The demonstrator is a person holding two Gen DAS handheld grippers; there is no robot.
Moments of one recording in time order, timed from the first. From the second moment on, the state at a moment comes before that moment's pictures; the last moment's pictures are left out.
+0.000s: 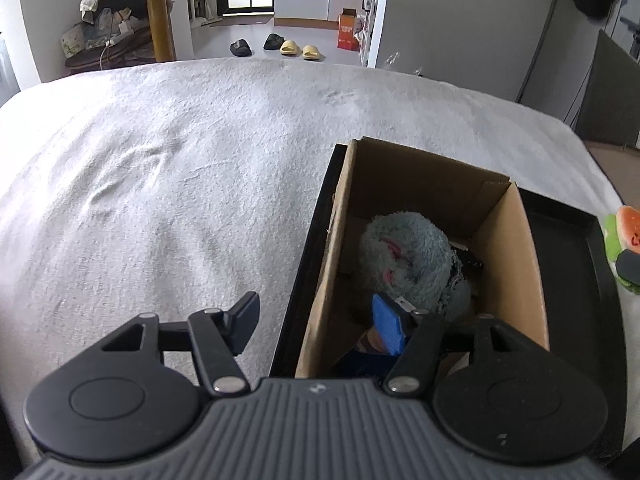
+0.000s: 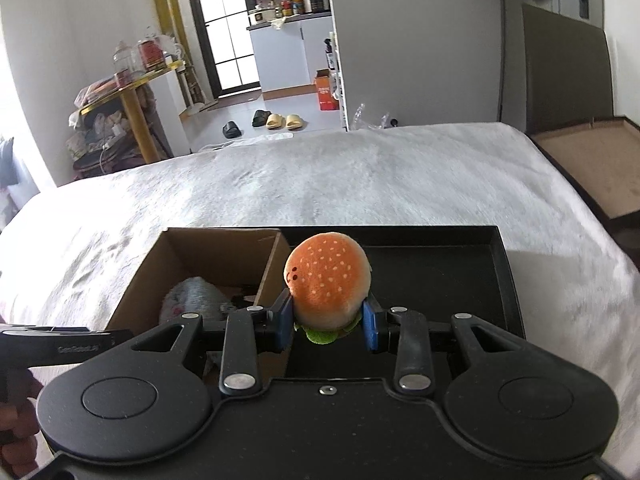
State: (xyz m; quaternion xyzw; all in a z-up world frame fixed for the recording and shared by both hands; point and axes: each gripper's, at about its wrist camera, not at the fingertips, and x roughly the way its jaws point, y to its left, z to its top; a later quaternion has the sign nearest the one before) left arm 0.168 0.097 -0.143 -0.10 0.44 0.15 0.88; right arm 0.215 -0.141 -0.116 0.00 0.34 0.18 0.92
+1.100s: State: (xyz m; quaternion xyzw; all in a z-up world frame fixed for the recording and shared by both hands) left arm 0.147 0.128 -0.164 -0.21 0.41 0.10 0.88; right arm 0.179 -0.041 -0.116 -0.15 0.34 0.22 0.90
